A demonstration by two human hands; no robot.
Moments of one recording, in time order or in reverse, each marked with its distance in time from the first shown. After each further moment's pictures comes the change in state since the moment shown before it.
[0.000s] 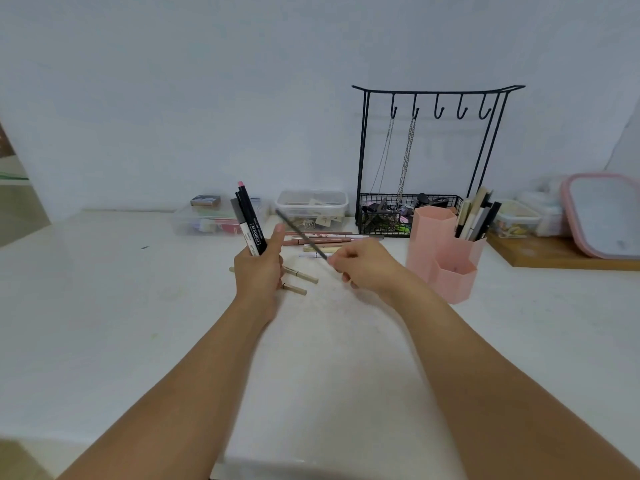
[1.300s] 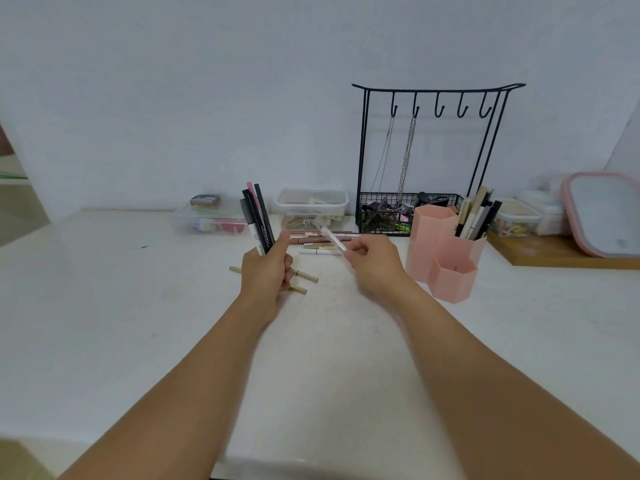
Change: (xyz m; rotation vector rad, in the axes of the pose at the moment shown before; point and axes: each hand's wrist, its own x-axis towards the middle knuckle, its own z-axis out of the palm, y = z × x) left_hand -0.003 0.002 0.002 0.057 -0.093 -0.075; right_hand 0.013 0.015 0.002 -0.041 0.283 0.018
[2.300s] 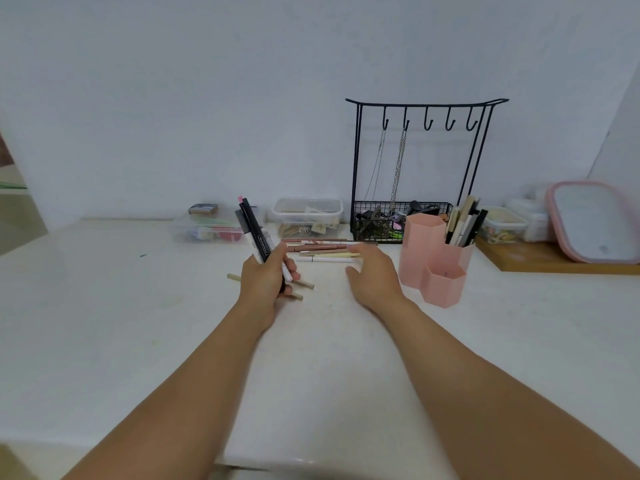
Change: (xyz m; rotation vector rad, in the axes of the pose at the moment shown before) left_hand 0.004 -0.004 0.000 -0.042 -0.039 0.031; right_hand 0.003 0.025 0.001 -0.275 0.074 -0.176
